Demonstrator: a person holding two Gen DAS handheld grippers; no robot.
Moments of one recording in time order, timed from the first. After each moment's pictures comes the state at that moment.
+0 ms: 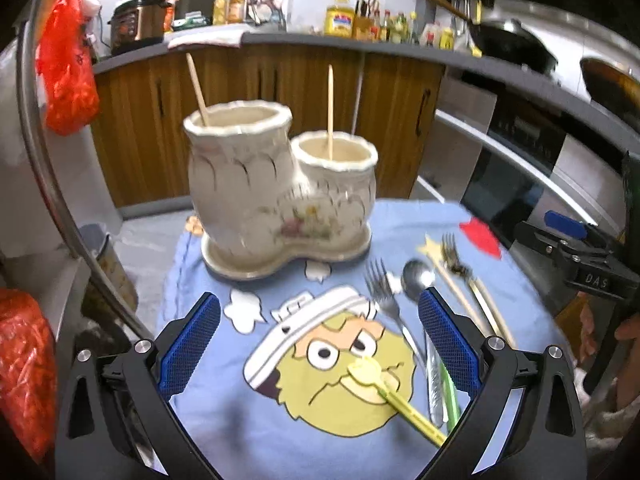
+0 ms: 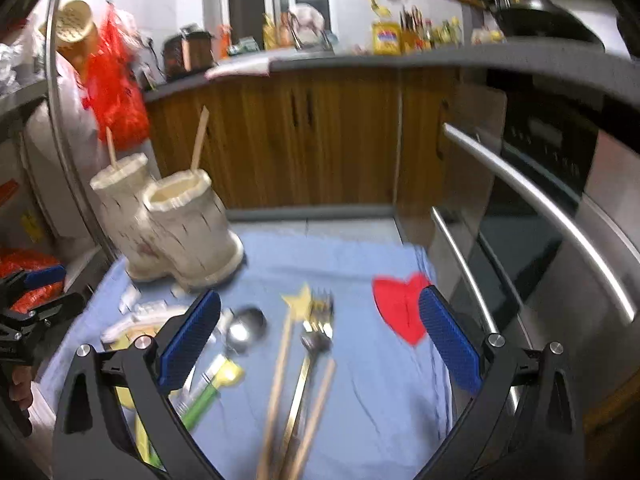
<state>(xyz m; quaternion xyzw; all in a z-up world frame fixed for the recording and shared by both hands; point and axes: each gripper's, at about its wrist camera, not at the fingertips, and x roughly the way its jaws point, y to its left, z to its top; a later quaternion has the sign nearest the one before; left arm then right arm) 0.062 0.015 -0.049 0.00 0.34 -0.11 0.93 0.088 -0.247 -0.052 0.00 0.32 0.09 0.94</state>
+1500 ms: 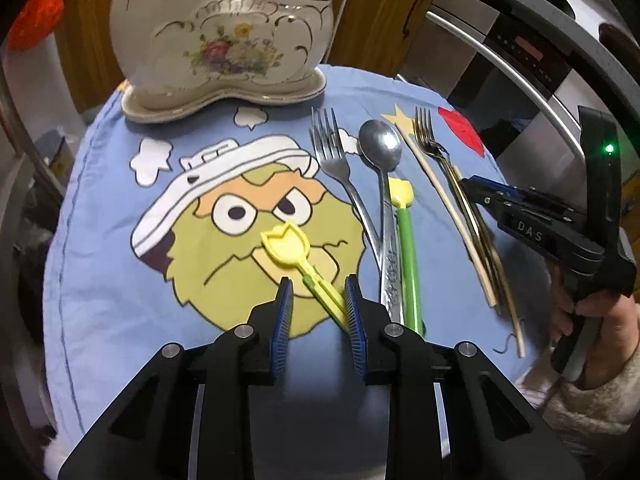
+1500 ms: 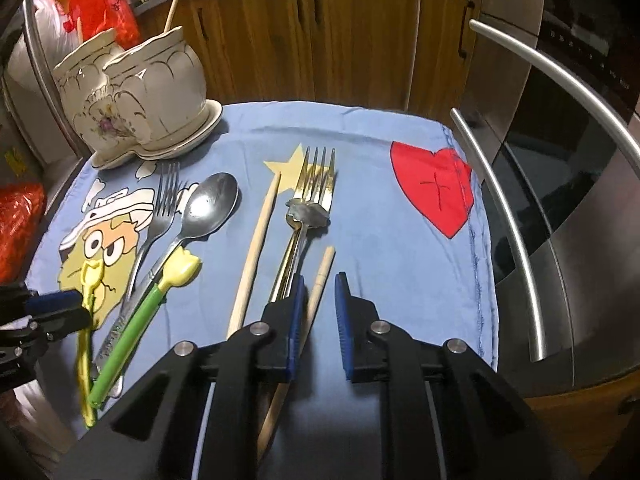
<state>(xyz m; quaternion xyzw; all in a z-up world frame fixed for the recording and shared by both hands) 0.053 -0.025 -0.116 -0.05 0.51 -0.15 0.84 0.107 -0.240 -0.123 -0.01 0.46 0.11 0.88</state>
